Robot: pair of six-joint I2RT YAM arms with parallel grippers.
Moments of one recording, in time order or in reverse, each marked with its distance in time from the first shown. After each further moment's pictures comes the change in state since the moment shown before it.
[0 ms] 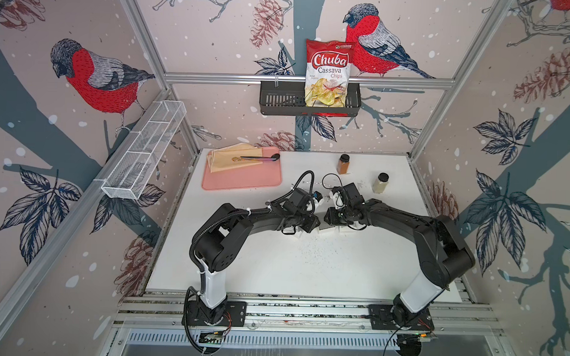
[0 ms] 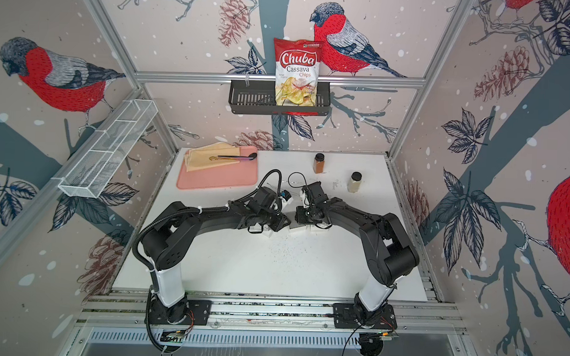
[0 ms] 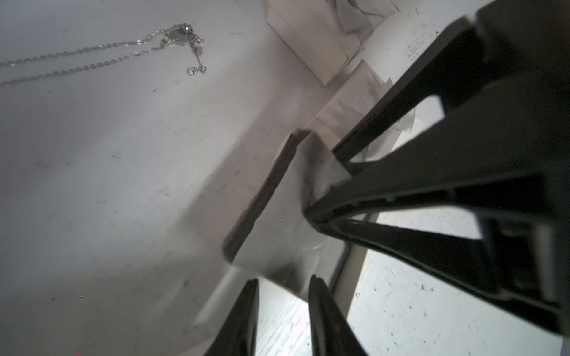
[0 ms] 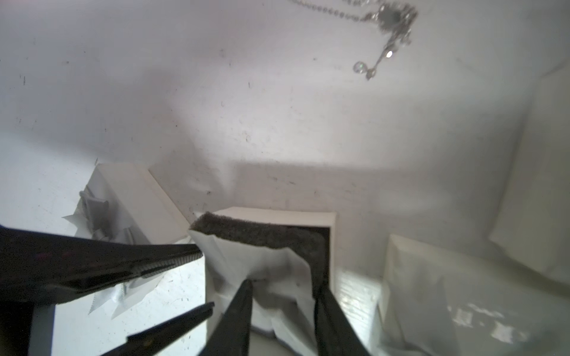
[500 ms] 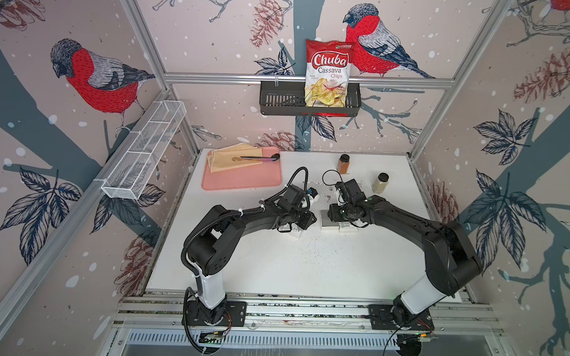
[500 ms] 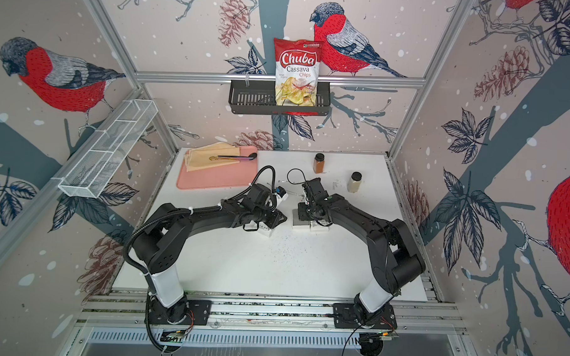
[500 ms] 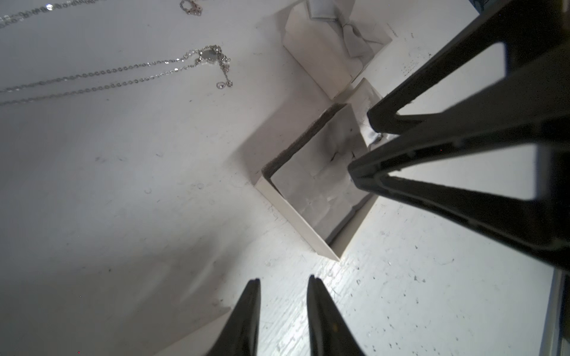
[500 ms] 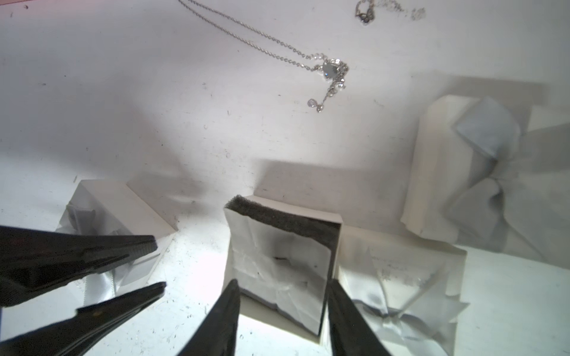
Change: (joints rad) left arm 0.034 -0.068 -0.021 -0.002 0.020 -0.001; right arm 0.016 -0.052 0.042 -0.094 0.137 -0.004
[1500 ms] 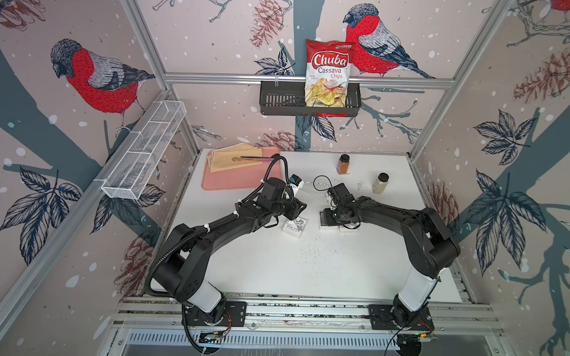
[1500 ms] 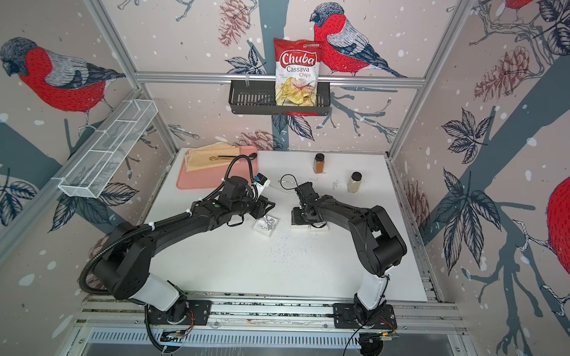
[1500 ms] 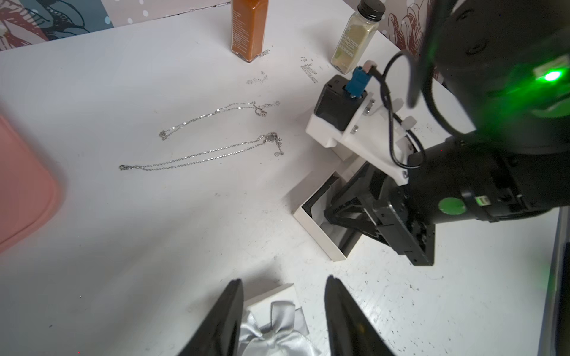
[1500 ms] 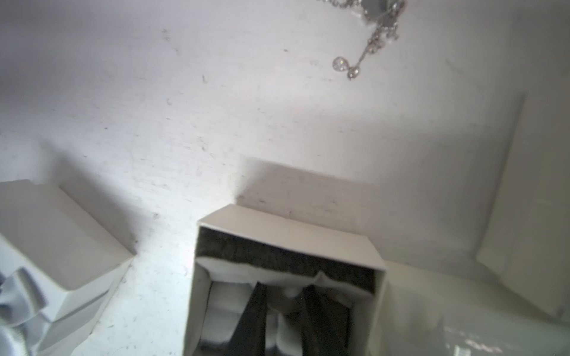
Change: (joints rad) left arm 0.109 -0.274 -0.125 0.051 -0.040 0.042; right arm 0.033 0.154 0.034 0.039 -0.008 -0.005
